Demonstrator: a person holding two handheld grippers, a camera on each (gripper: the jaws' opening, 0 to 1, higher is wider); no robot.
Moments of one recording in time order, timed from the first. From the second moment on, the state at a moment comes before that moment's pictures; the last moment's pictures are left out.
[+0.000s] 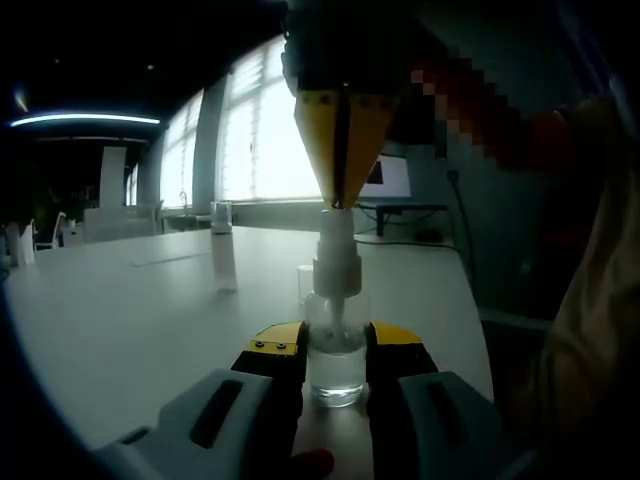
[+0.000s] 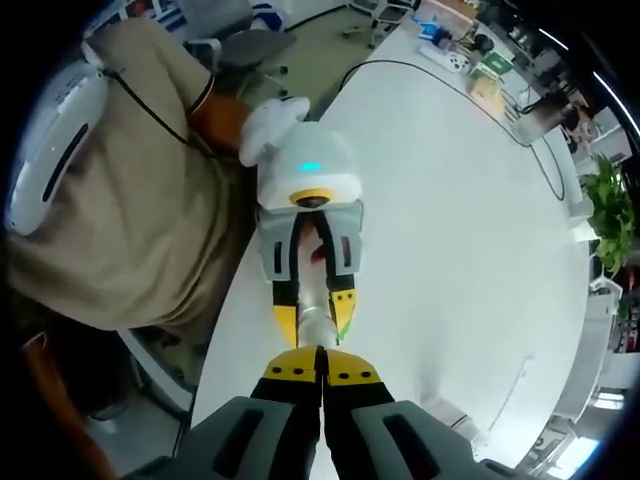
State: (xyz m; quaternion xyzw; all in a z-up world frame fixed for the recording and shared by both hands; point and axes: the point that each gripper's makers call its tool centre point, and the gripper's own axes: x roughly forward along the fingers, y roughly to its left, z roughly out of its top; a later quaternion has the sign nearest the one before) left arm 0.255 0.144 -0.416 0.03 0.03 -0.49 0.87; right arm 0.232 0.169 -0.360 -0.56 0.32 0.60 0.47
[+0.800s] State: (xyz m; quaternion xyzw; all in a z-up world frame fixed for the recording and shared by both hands) left arm 0.255 0.144 -0.417 0.03 0.02 -0.49 0.87; right arm 0.232 0.168 -0.363 -0.57 0.33 0.60 0.46
